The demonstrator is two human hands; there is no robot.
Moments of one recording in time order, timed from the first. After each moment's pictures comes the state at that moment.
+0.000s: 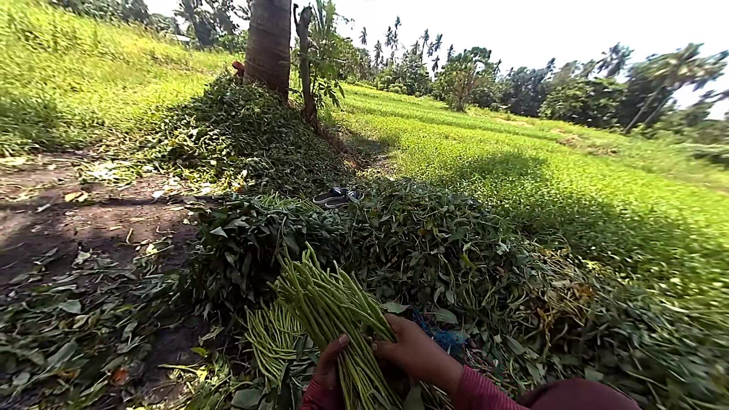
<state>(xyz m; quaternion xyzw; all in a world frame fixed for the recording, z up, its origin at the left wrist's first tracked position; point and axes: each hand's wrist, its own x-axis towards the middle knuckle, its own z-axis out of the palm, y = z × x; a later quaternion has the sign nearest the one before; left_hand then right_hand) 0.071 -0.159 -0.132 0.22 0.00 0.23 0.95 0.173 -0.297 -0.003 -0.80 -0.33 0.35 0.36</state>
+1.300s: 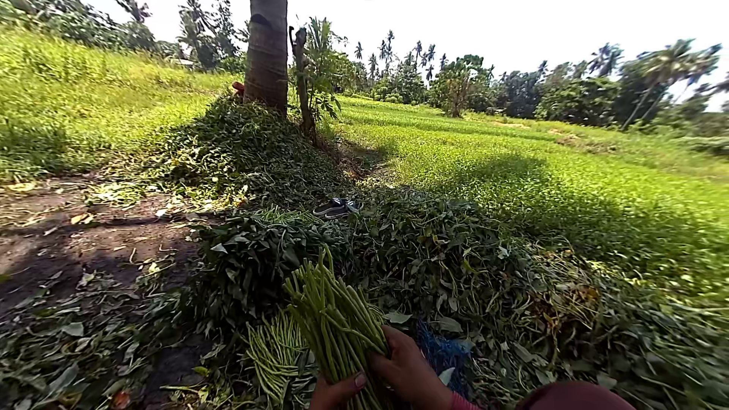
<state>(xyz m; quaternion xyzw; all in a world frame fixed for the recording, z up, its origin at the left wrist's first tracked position) 0.035 -0.172 -0.102 0.39 0.13 0.24 0.88 0.155 -0.292 -0.022 -0.77 -0.33 0.26 0.48</state>
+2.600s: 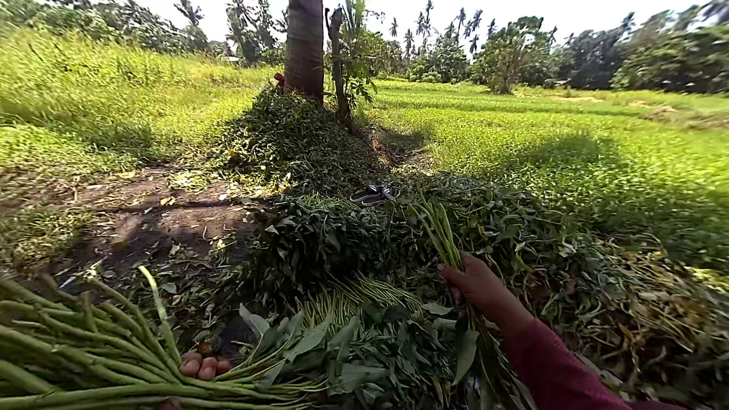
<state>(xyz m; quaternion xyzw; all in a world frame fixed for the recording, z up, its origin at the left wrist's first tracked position) -0.138 -0.019 -0.040 0.44 -0.04 0.47 0.76 0.239 -0.279 0.051 -0.78 -0.24 0.23 0.52</state>
